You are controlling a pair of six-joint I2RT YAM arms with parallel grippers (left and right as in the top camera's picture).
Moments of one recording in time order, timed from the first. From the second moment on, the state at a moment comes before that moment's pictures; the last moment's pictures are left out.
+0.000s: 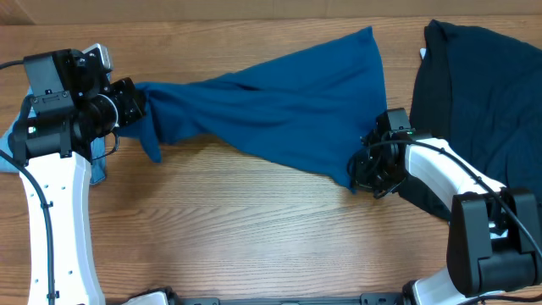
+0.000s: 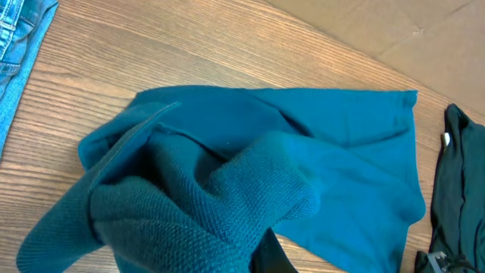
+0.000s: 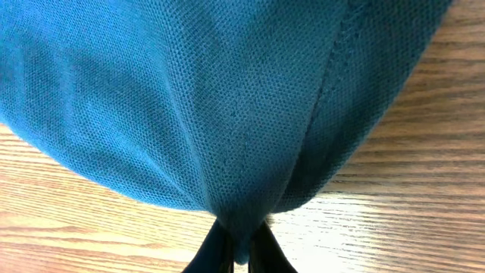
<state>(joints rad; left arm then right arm) 0.22 1.42 1.45 -0.90 0.36 -0.26 0.13 1.73 0.95 -0.77 -0.33 0.26</state>
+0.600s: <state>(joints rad) 0.22 1.42 1.45 -0.95 0.31 -0.25 0.13 1.57 1.81 -1.18 -0.18 0.25</state>
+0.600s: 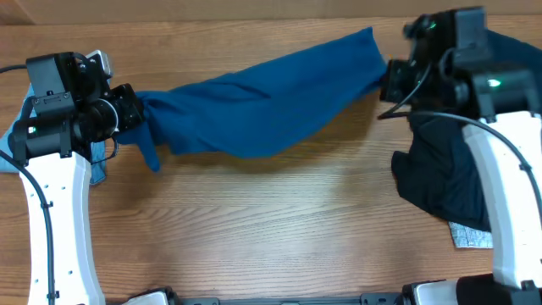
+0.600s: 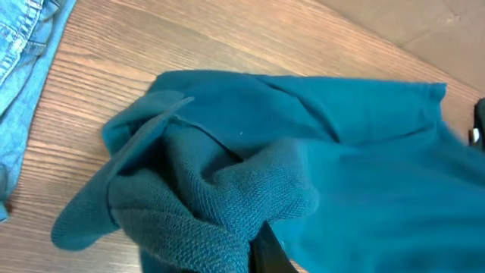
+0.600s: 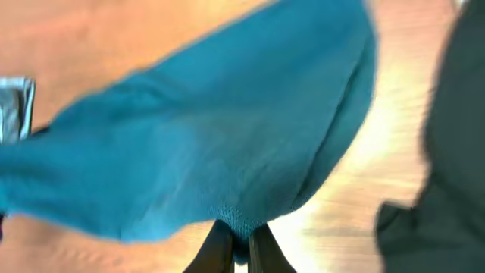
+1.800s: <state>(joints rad) 0.22 1.12 1.72 -1.05 0.13 -0.21 0.12 1.51 2.38 -1.33 0.20 0.25</state>
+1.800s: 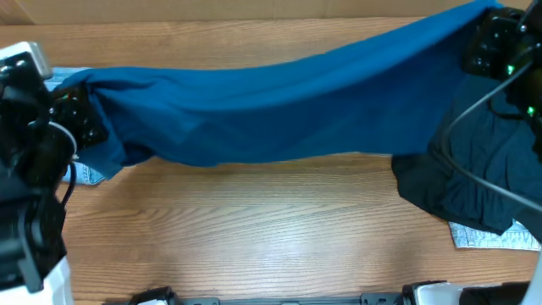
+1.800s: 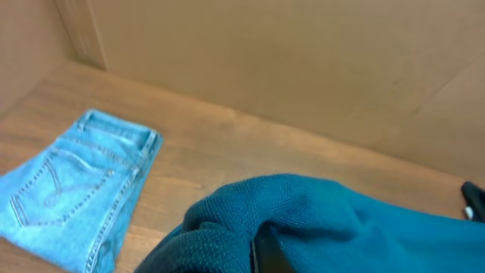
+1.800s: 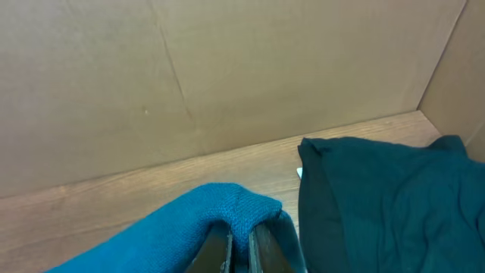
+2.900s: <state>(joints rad) 0.18 1.77 2.29 -0.80 0.55 -0.28 -0.16 1.95 2.62 -1.23 -0.08 0.27</state>
